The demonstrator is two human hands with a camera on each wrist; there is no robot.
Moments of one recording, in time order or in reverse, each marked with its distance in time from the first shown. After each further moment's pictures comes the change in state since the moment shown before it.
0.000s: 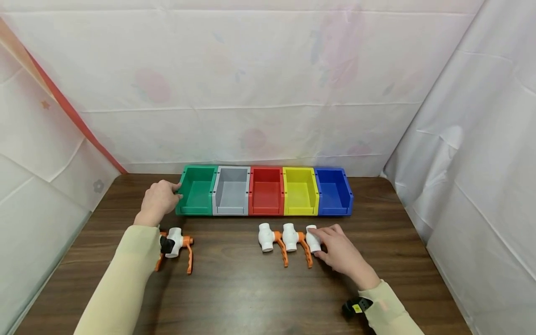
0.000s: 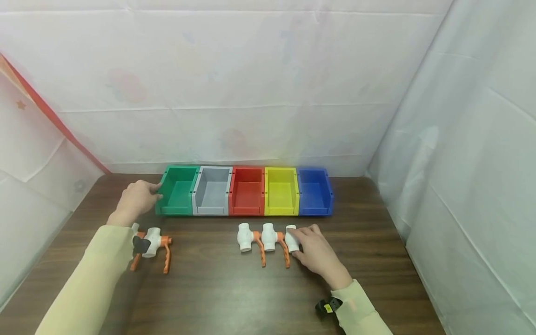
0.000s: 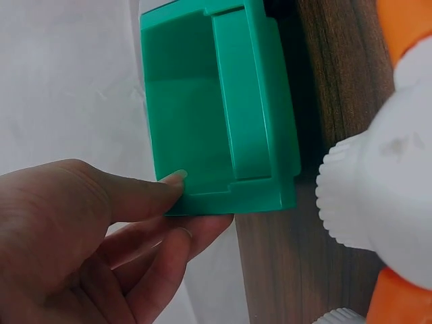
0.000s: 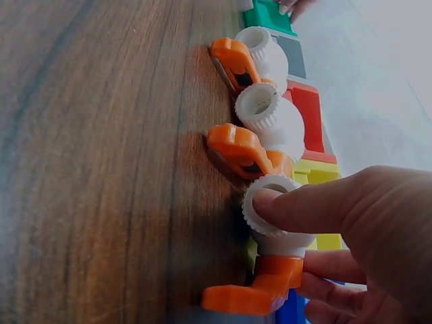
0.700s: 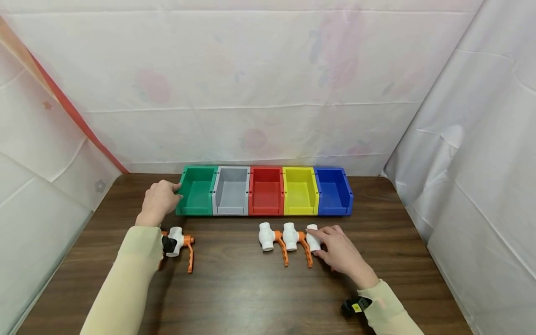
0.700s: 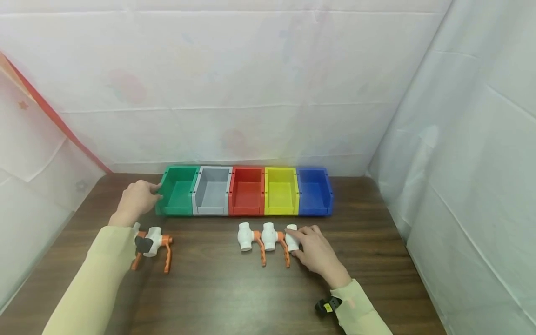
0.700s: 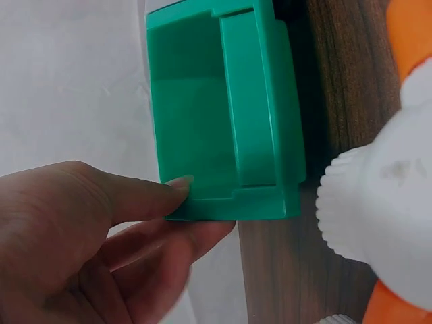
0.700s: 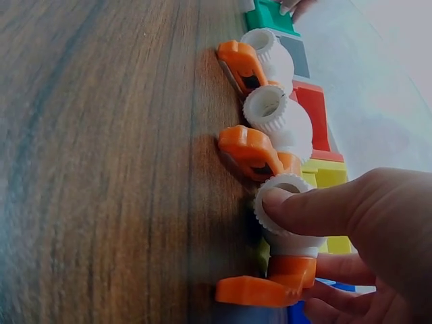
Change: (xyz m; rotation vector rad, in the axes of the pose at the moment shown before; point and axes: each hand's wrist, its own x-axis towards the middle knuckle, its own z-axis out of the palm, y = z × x) left_hand -0.002 0.003 0.001 -0.009 0.038 -0.022; right_hand 0.000 0.004 0.003 -0.036 0.012 -0.016
